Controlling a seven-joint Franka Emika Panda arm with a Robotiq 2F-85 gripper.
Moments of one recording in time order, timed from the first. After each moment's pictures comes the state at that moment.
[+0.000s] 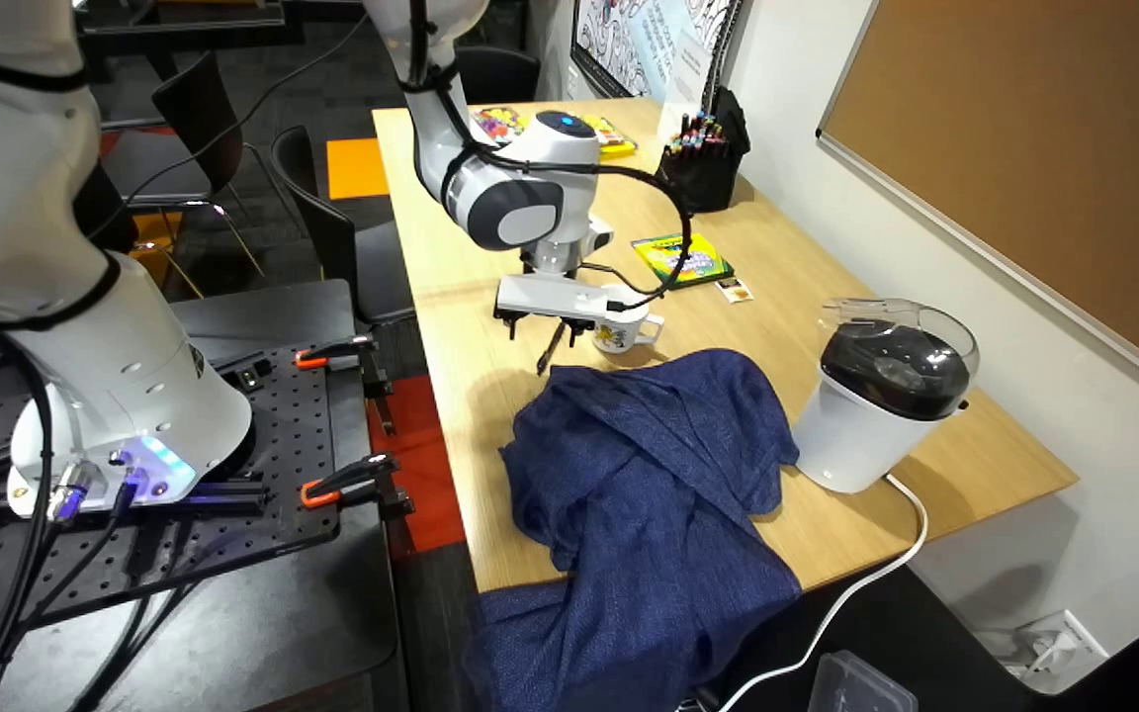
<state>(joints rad) -0.08 0.45 0.15 -2.44 -0.17 2.87 -0.94</state>
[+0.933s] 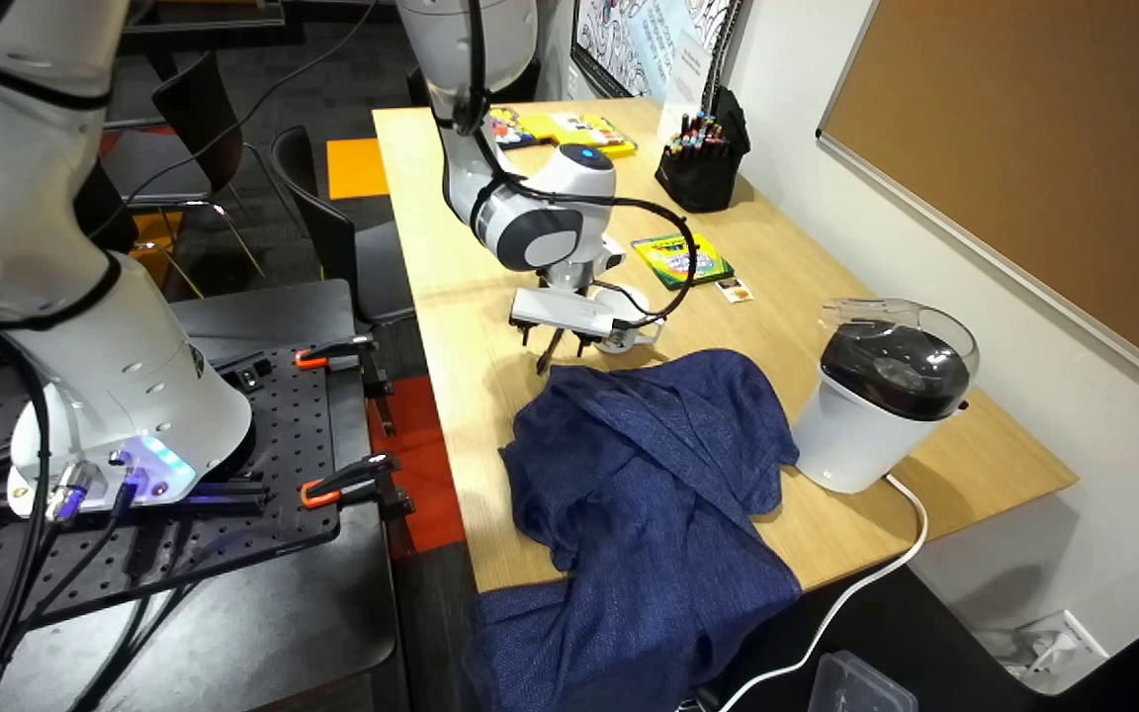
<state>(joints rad) -0.07 0.63 0.16 -2.28 -0.18 2.87 -0.84</state>
